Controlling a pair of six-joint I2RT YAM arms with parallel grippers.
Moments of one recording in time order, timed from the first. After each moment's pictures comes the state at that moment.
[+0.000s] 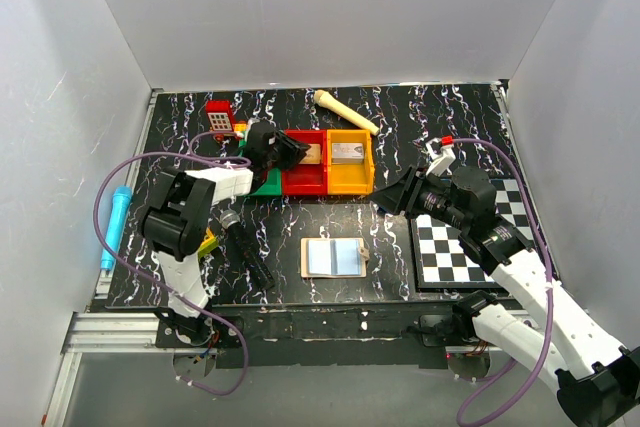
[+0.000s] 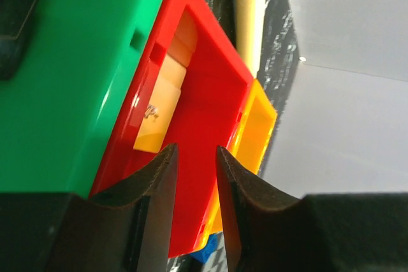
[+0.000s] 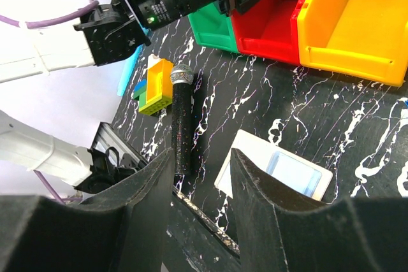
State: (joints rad) left arm -0.38 1.91 1.05 0.37 0.12 -1.31; right arm 0.52 0.77 0.70 -0.19 -0.36 0.71
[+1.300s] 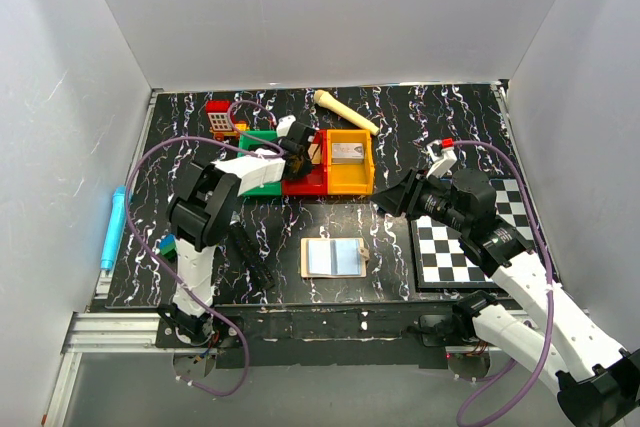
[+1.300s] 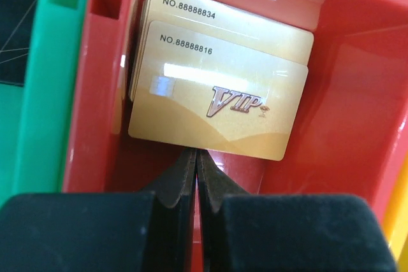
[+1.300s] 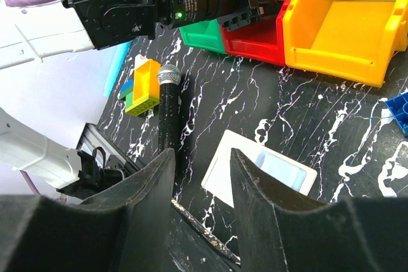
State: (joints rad) left arm -0.55 2.03 1.36 -0.21 -0.30 -0.73; right arm 0.52 0.76 0.69 -0.20 -0.33 0.67
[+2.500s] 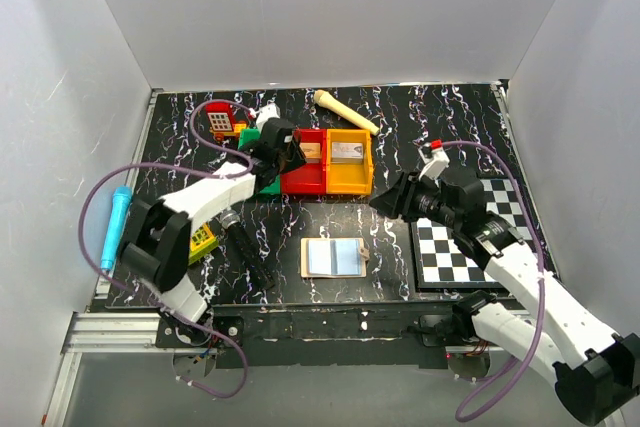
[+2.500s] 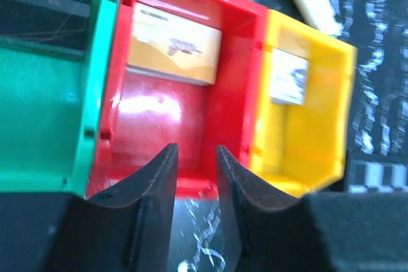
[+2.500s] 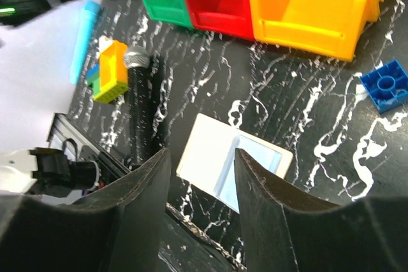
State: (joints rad) left arm -0.53 1.72 1.17 -0.13 -0.23 -0.74; right arm 0.52 0.82 0.69 -0.25 -0.30 0.63
